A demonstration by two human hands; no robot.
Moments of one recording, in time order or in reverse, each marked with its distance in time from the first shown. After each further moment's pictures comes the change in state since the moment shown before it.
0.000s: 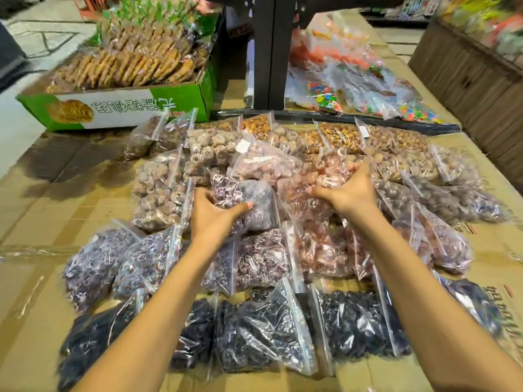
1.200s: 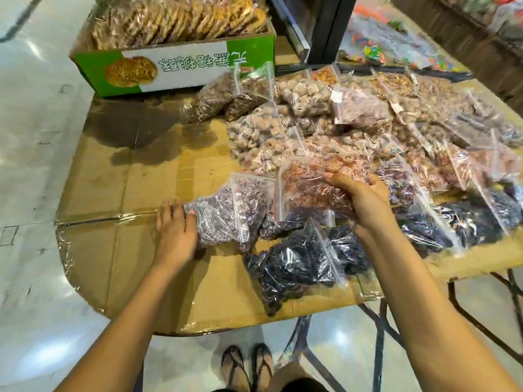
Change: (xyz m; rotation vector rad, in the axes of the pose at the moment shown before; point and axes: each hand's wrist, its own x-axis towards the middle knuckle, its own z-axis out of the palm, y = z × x) left_hand 0.084 -0.217 -0.342 0.595 -0.166 0.120; right_hand -0.197 -0.045 0.274 0.640 0.198 0.202
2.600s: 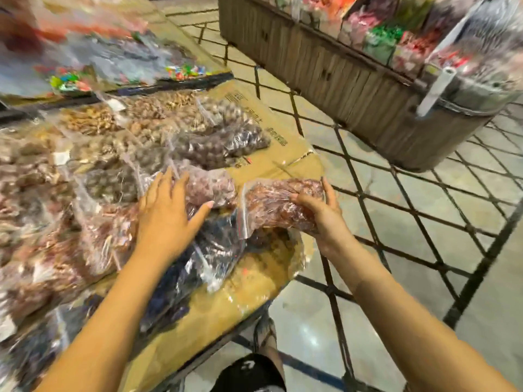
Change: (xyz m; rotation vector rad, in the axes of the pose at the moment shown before) left_hand -0.107 0.596 0.422 0.295 -0.037 0.813; right_hand 0.224 -0.126 -0.611 0.164 0.263 -0.027
